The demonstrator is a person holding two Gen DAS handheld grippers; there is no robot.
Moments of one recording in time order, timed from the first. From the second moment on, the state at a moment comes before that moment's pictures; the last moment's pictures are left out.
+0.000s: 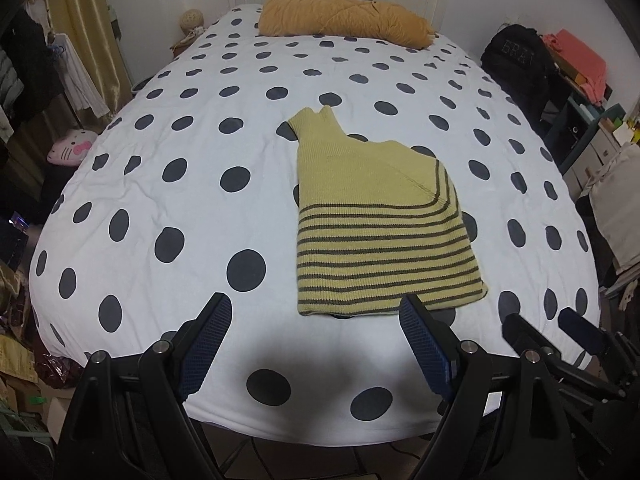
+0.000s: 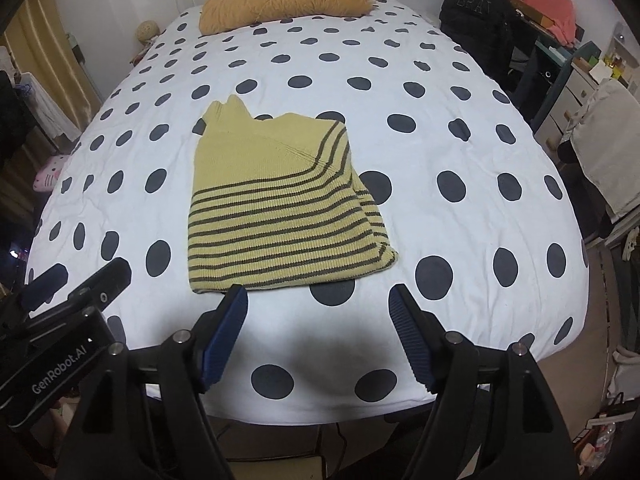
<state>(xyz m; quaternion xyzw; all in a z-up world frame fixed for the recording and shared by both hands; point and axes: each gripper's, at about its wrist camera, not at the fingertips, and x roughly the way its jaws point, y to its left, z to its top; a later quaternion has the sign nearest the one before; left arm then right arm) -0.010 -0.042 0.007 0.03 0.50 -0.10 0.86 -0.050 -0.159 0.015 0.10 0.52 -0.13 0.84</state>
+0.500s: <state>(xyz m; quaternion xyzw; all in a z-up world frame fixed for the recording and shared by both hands) -0.021 -0.031 0.003 0.01 0.52 -0.09 0.85 -0.059 -0.149 0.020 0.08 0.53 -0.14 0.83</state>
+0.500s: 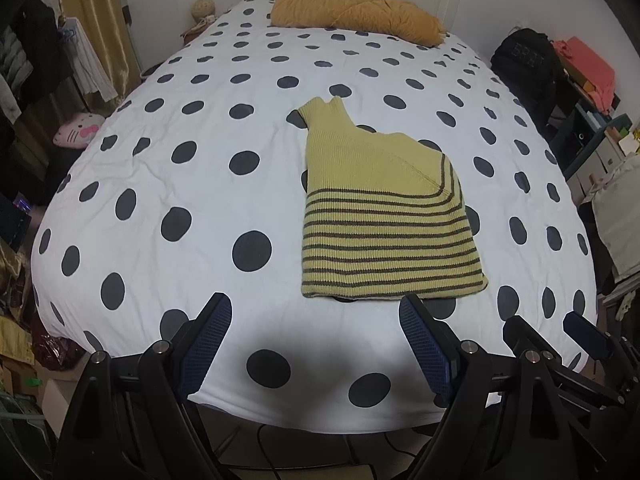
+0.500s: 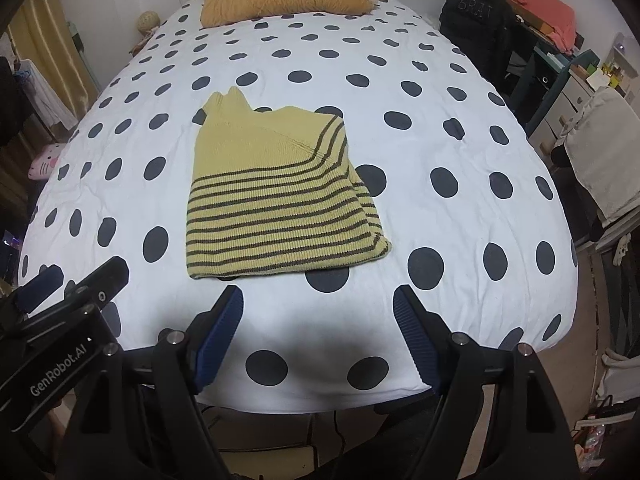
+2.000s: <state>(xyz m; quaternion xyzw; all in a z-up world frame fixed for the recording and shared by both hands) -0.015 -0.019 -0.031 0.00 0.56 -0.07 0.83 -0.049 -0.135 -0.001 0.03 0.55 -0.12 0.83</state>
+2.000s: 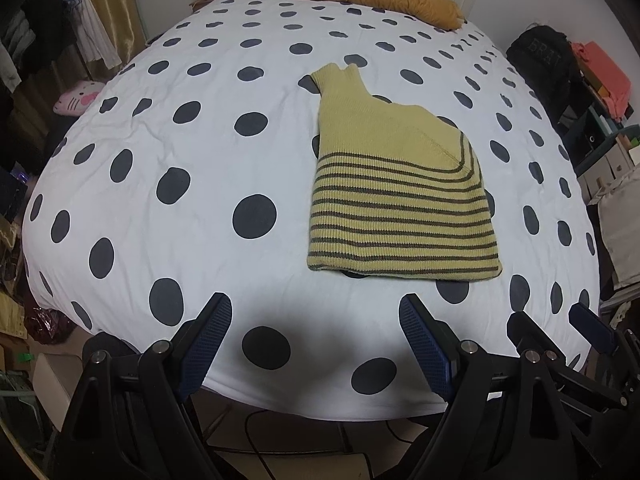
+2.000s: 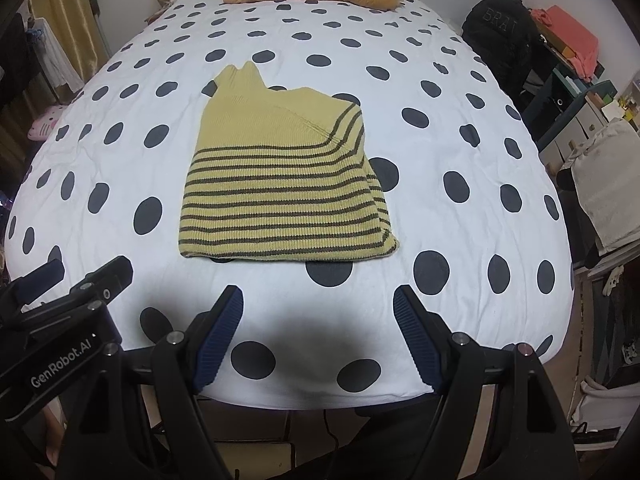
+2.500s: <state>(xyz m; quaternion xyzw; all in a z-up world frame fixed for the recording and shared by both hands) -0.017 -0.017 -0.037 -0.01 0.57 -0.08 0.82 -0.057 -0.130 -0.006 0.03 0.55 -0.12 0.82</state>
